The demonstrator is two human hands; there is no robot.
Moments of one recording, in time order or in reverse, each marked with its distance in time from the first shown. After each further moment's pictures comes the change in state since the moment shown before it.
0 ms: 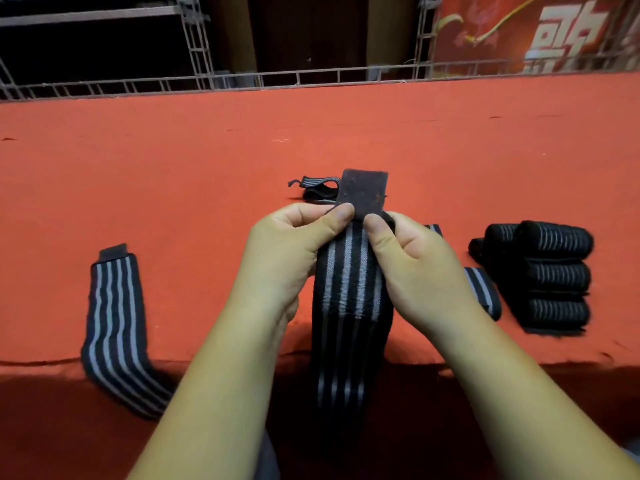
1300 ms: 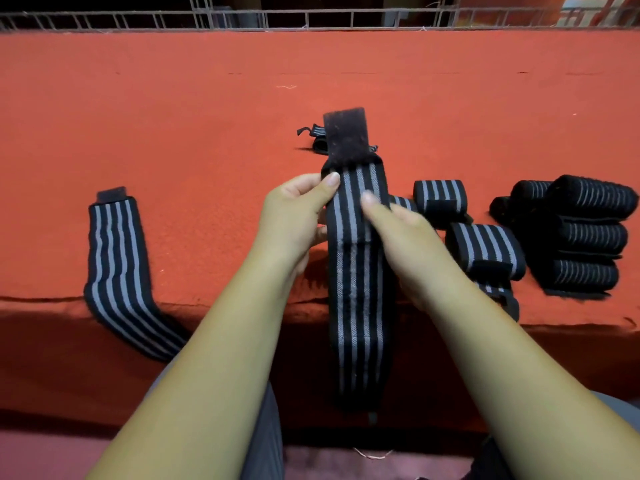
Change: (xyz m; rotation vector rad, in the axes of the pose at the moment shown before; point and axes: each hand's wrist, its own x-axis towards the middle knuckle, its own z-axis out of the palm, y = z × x) left_hand 0.039 -0.068 -0.032 0.008 0.007 -0.063; right_hand 0.006 0.054 0.037 0.148 -0.120 0.386
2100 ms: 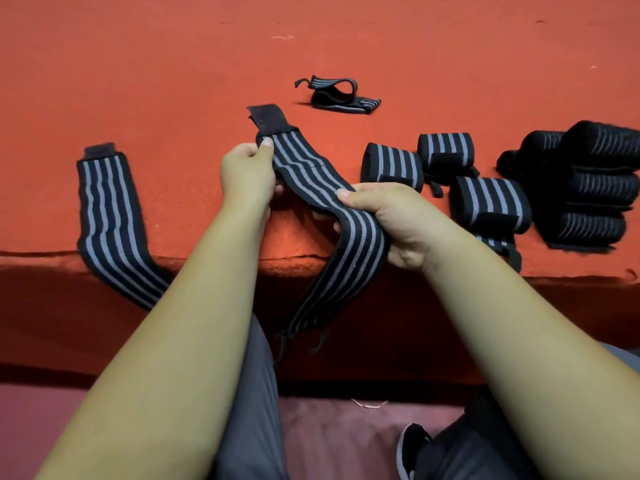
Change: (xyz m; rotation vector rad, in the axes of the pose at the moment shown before) left_hand 0.072 -0.051 -0.067 0.237 0.419 0.049; right_hand 0.004 0.017 0.008 0.437 -0.327 0.295
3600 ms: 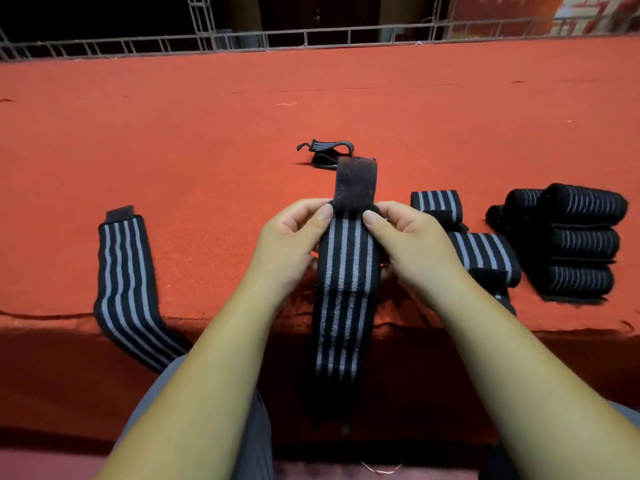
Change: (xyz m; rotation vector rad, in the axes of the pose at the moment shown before) left_hand -0.092 0.045 -0.003 -0.102 -0.524 0.160; right_hand -0.013 -0.023 -0.014 -0.438 0.262 -0.467
